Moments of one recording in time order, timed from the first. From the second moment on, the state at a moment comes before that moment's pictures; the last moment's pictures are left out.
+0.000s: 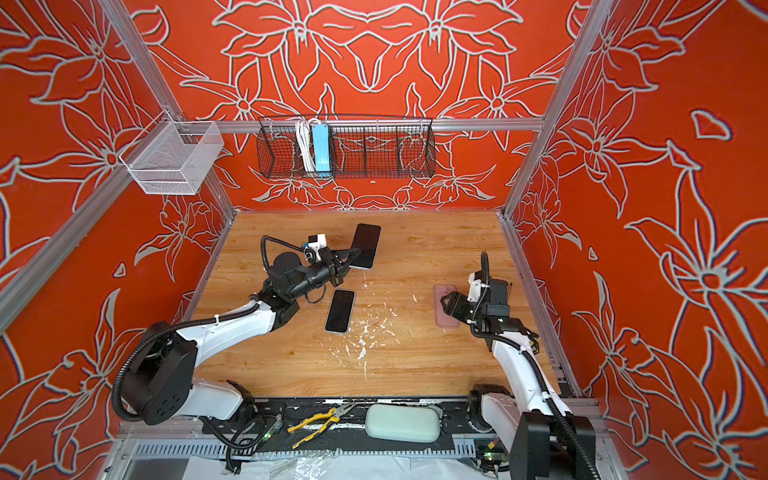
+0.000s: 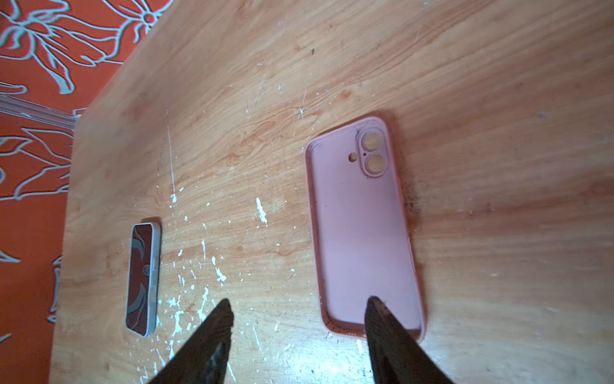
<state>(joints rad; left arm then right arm) -0.48 1.43 0.75 0.71 0.43 -1.54 -0.06 0.98 0.52 -0.38 -0.36 0.43</state>
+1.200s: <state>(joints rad) -0.76 1.46 0.46 0.76 0.10 -1.38 0.13 0.96 0.68 -0.50 -0.11 0.27</state>
